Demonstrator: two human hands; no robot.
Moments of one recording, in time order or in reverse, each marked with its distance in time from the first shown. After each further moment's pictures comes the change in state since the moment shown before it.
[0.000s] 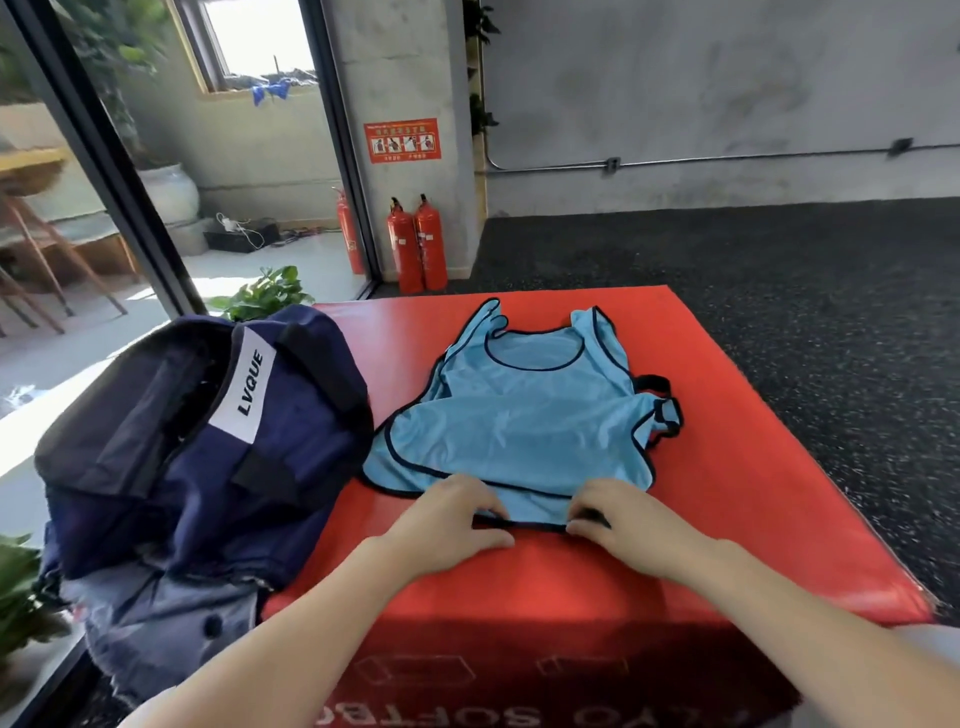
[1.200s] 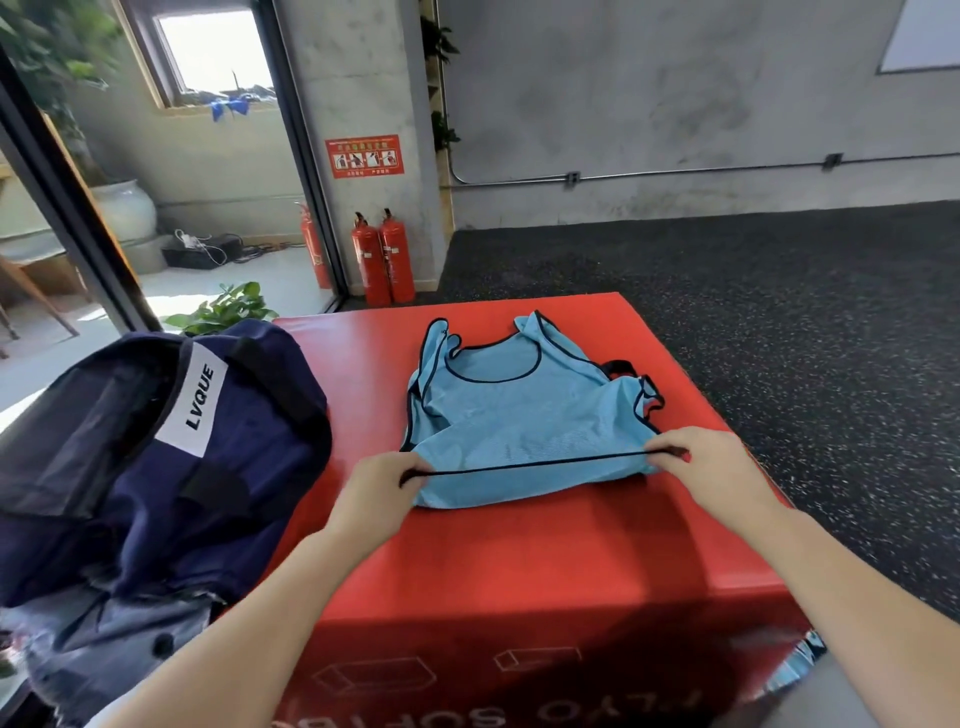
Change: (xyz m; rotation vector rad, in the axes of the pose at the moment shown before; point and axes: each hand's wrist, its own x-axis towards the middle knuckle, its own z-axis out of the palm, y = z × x) left_hand 0.006 0.004 -0.021 -0.069 0.319 -0.242; right_hand -0.062 0.089 -0.072 0.096 0.454 0.378
